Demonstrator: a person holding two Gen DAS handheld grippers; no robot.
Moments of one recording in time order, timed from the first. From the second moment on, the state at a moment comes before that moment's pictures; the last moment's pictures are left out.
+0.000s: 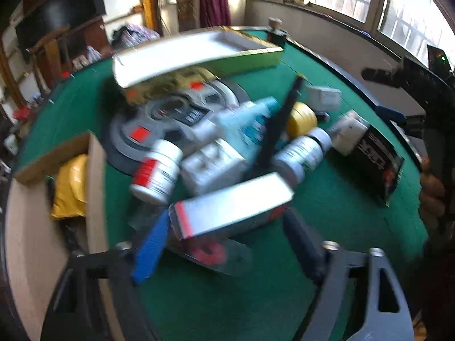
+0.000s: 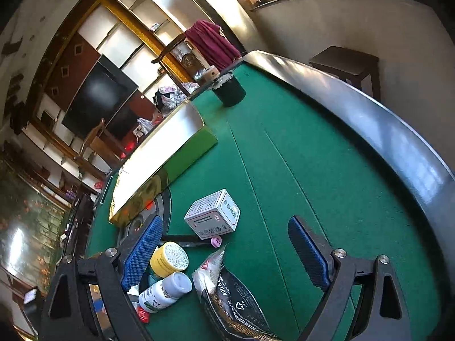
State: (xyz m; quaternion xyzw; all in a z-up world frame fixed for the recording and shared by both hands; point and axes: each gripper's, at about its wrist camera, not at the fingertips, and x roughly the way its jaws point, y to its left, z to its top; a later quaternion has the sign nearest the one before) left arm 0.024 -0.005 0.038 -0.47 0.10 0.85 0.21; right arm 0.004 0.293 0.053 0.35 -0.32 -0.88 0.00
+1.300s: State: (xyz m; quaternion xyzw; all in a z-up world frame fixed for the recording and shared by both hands) left arm 0.060 0.054 0.030 -0.45 0.10 0.84 0.28; right arm -0.007 0.290 0.032 0.39 -0.31 -0.87 -0.01
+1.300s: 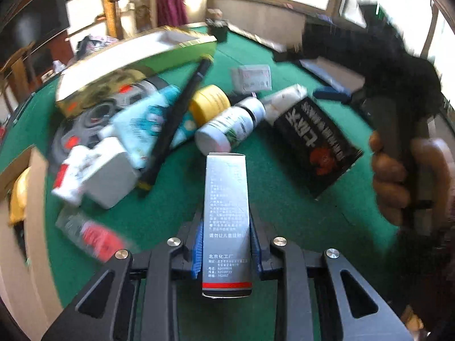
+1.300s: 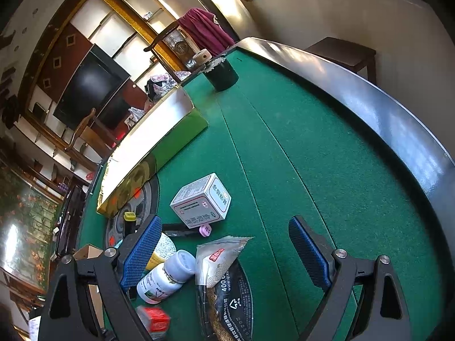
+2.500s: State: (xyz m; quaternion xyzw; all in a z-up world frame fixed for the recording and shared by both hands) left arm 0.269 -0.243 0.204 -0.21 -0.15 0.96 0.14; right arm 0.126 0.036 0.201 0.24 -0.09 -0.96 0.10
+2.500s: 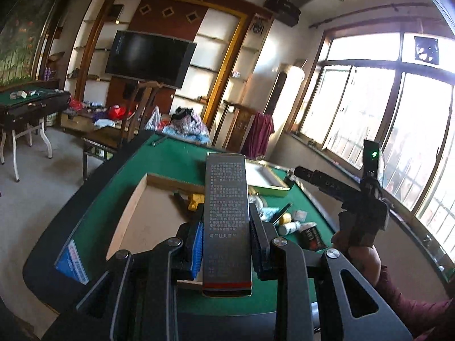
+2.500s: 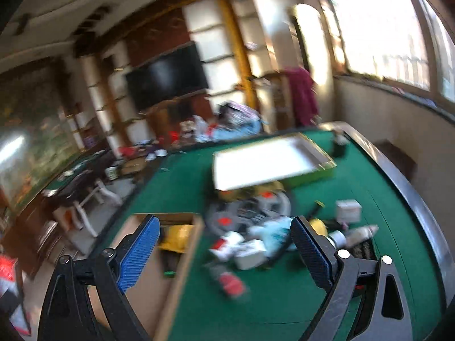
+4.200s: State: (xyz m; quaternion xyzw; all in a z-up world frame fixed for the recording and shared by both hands) left arm 0.138 -0.291 0.138 -0.30 -0.20 0.91 0.20; right arm 0.019 -0.003 0.045 0.52 0.06 -0.84 0.12
